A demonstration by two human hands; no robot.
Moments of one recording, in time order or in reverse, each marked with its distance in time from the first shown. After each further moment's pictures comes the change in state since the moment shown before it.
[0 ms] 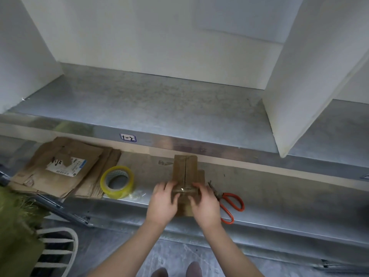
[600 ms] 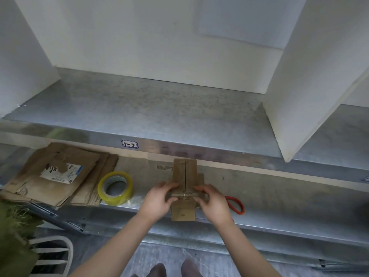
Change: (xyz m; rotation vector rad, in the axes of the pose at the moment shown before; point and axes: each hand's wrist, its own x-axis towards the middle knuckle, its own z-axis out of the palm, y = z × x) left_hand 0.030 -0.025 -0.018 -0.080 -0.251 0.071; right_hand 0.026 0.025 -0.015 0.060 -0.183 -0.019
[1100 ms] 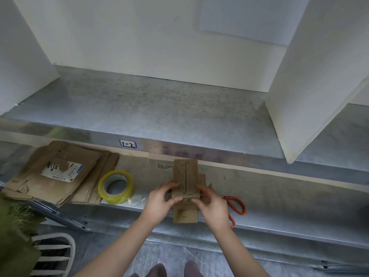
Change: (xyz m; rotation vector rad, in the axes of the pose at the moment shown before) left_hand -0.007 0.008 0.010 -0.296 0.082 -0.109; right_hand -0.011 -0.003 0.013 0.226 0.115 0.108
